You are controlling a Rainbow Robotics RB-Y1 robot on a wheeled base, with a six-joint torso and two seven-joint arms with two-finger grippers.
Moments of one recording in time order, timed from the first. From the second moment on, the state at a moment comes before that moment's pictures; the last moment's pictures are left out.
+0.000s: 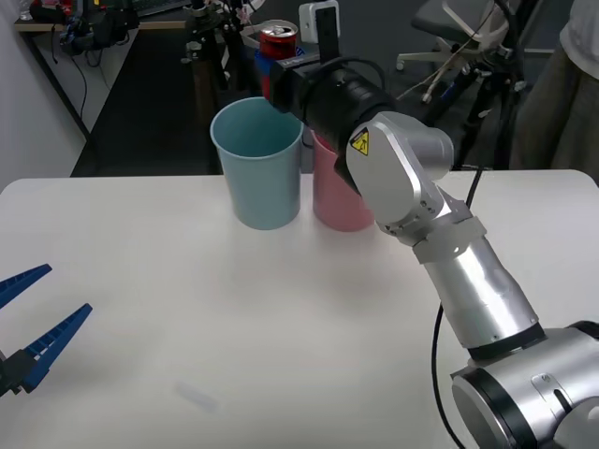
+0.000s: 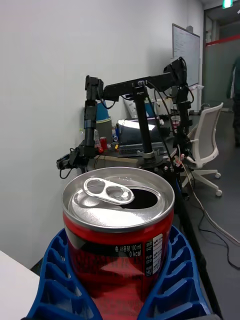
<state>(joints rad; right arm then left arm) -0.80 -0.04 0.14 -1.31 2.44 -0.36 -1.18 0.35 0.40 0.52 -1.66 -0.96 -1.22 0.00</state>
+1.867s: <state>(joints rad) -0.87 -0.02 0.17 -1.18 2.38 -0.31 -1.13 0.35 0.40 0.52 -1.66 -0.96 -1.22 0.00</state>
